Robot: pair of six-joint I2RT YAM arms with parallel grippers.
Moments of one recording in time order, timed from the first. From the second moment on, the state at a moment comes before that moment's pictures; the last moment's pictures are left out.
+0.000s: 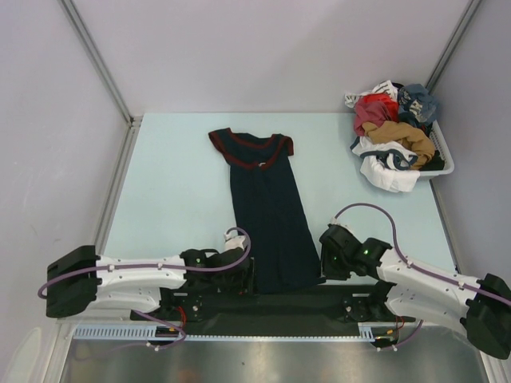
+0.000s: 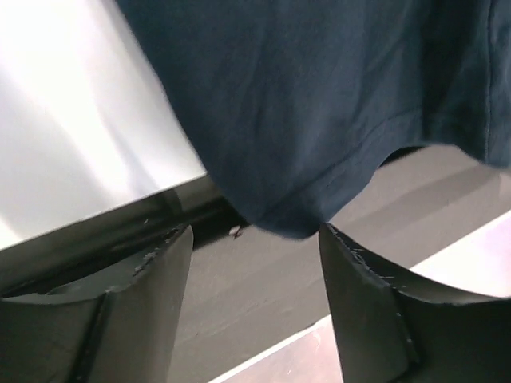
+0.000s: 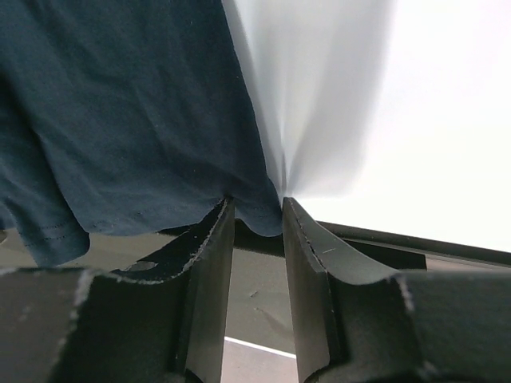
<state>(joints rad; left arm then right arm) -1.26 1.10 0.45 -0.39 -0.05 -1.14 0.87 0.93 0.44 -0.67 0.04 0.94</state>
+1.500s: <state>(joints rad) -0.81 1.13 0.75 -0.48 -0.02 -0.89 0.57 1.31 0.97 -0.62 -0.09 0.62</state>
